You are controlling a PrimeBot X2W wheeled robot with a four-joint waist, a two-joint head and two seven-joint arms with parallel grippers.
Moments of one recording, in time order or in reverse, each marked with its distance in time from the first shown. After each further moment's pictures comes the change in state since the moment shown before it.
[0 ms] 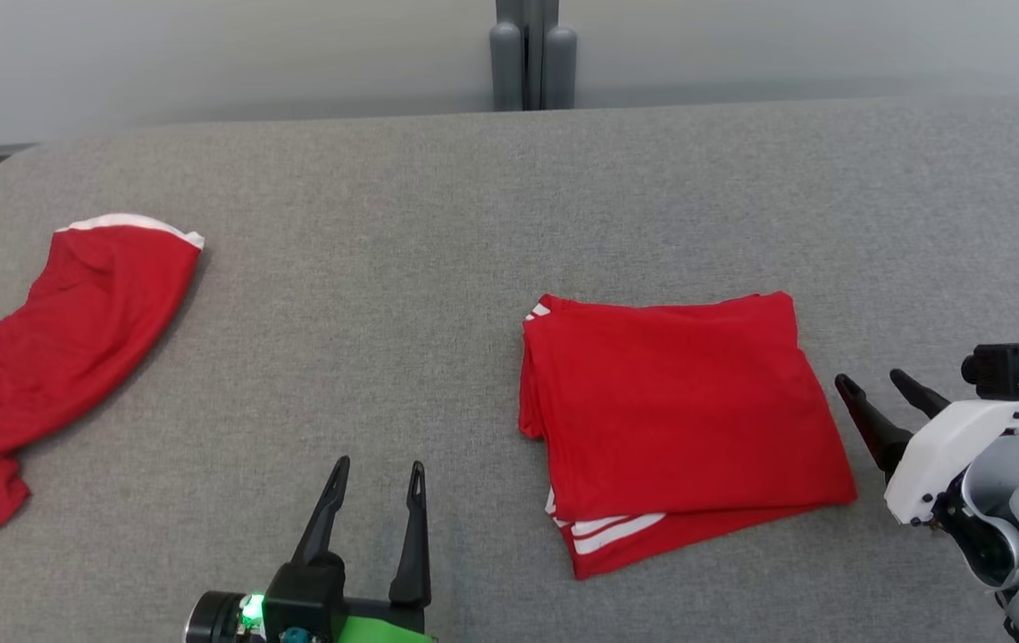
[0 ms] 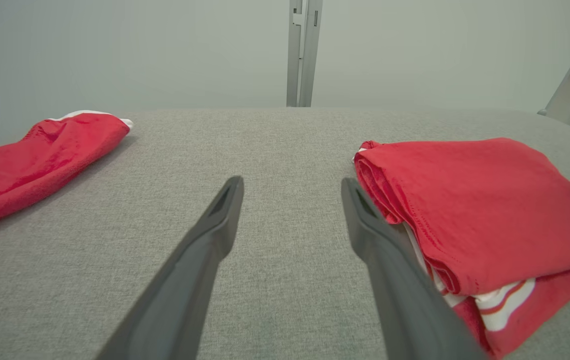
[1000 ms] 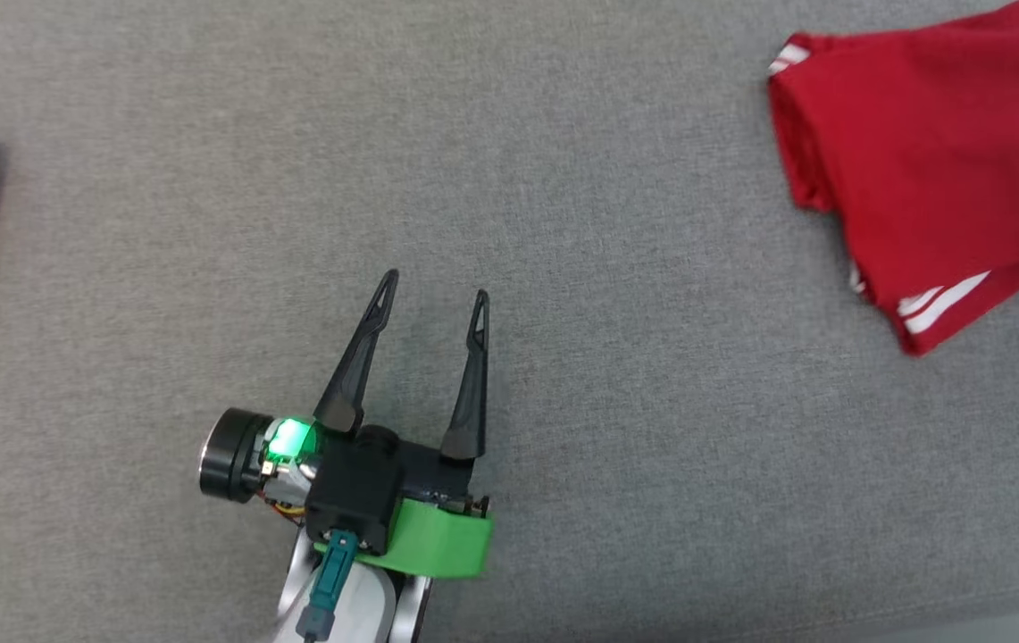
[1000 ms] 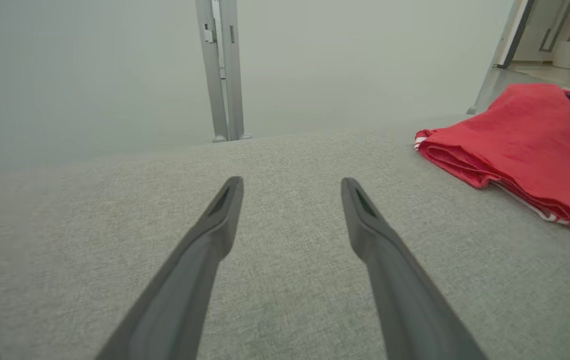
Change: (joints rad) left arm -0.267 0.001 -0.105 -0.131 0.119 0.028 -0.002; right arm -0.505 -0.356 0.211 0.178 0.297 0.000 -0.160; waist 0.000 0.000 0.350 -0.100
